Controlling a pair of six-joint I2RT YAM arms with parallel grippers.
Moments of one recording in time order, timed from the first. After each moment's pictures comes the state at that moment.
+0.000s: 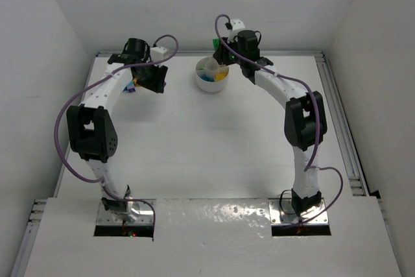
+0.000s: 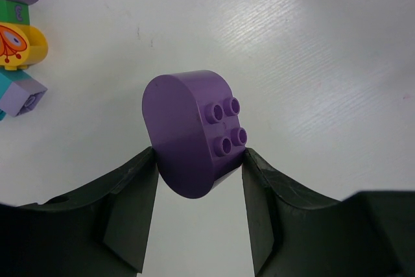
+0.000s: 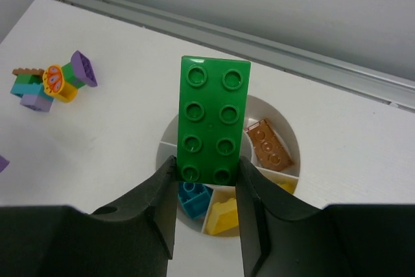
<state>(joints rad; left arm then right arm) -0.11 1.83 1.65 -0.84 0.26 0.29 0.36 2.11 1.75 0.04 -0.16 0.16</state>
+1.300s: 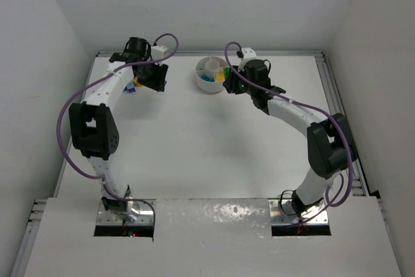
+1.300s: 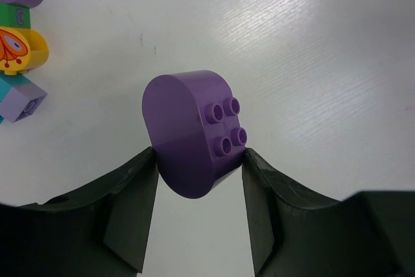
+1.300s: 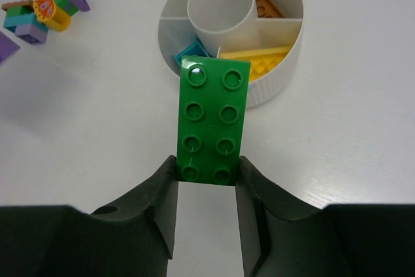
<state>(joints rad) -0.11 1.87 1.69 -0.83 0.25 0.27 0.41 1.71 1.16 0.13 -0.05 0.24</state>
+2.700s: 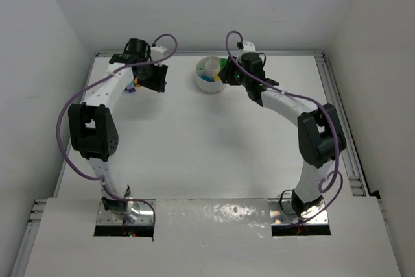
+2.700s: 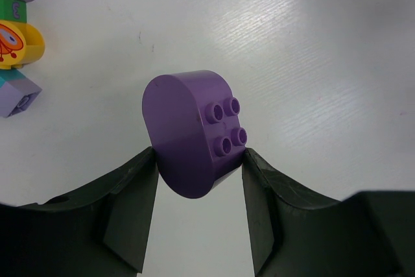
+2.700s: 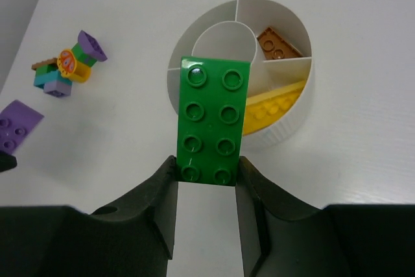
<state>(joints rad) -0.11 1.86 1.65 -0.81 0.25 0.24 0.41 1.82 1.27 0.16 -0.04 0.38</state>
